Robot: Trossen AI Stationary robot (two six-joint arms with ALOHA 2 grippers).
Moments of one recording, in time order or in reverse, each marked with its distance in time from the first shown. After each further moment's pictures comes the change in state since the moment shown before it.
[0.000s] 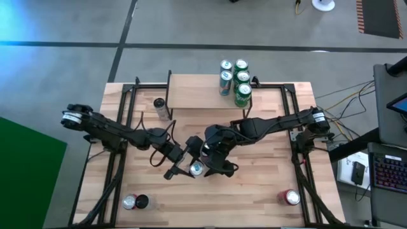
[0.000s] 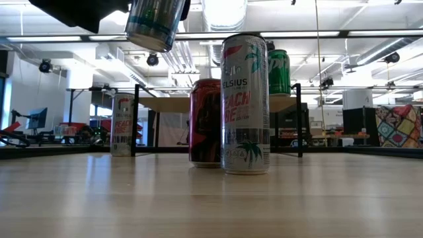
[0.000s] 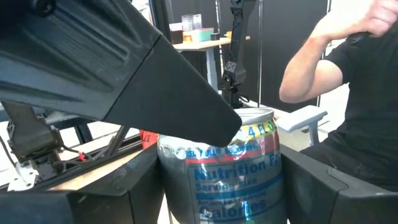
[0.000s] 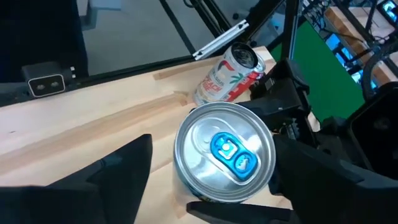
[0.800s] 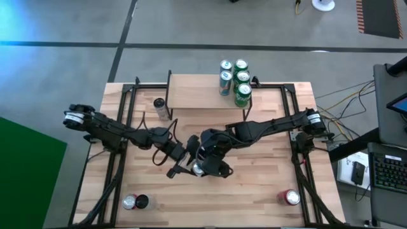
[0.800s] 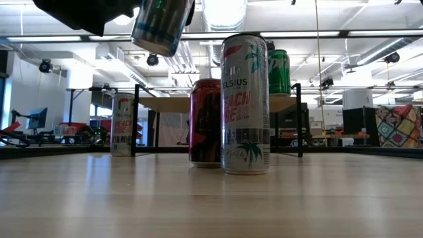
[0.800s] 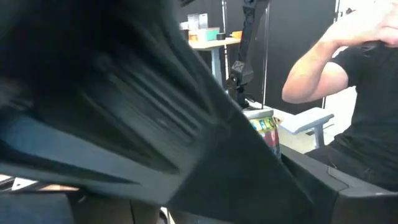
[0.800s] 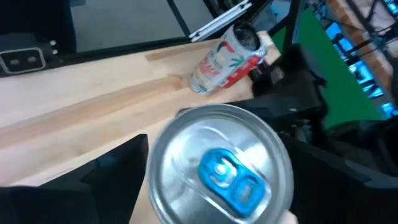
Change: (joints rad) left arm 0.006 0.028 0.011 0.021 0.001 -0.018; right arm -0.007 0.053 -0.001 0.021 0.079 -0.046
